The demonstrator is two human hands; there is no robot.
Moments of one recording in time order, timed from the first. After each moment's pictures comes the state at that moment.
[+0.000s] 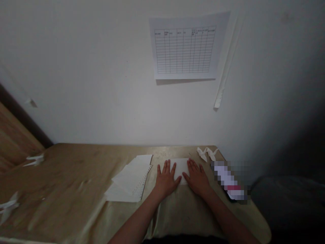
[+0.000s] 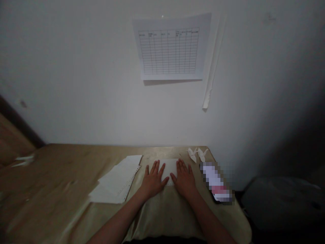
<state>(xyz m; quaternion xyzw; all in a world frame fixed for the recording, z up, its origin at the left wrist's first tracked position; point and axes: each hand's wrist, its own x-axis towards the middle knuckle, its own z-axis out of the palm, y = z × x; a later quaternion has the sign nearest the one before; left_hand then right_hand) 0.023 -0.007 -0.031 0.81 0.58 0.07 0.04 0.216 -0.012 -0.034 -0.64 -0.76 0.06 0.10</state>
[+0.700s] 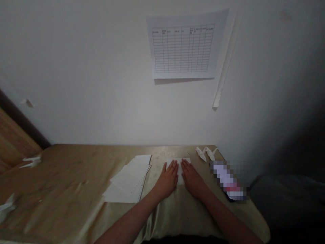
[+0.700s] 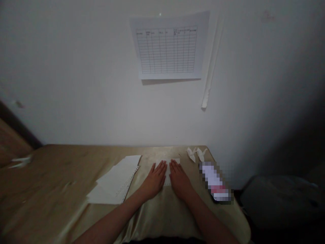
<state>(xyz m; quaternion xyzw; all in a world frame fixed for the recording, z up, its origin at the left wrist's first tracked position) 0.018 -0.001 -0.038 0.89 0.44 0.11 -0.08 0.211 -0.006 -0.044 -0.53 -0.83 0.00 0.16</state>
